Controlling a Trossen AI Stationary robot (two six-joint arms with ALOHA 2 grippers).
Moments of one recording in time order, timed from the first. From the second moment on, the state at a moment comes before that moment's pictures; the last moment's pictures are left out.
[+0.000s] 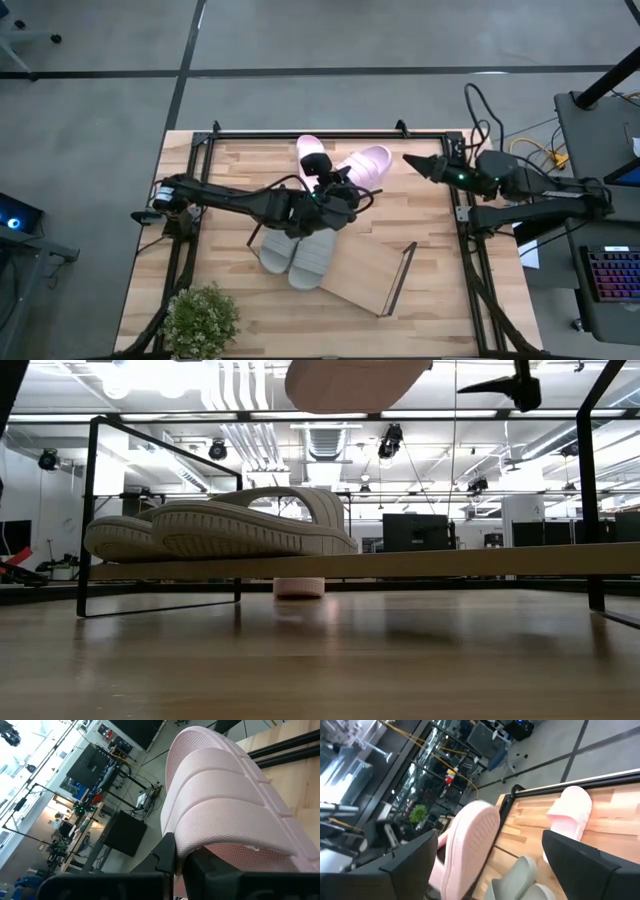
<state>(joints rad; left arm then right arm) -0.19 1.86 1.89 -0.51 -1.11 0.36 -0.03 0.65 0.78 -0.25 0.43 1.04</state>
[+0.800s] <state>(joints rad) -0.19 1.86 1.89 -0.51 -1.10 0.38 -0.09 0.88 0.78 -0.03 0.37 1.11</state>
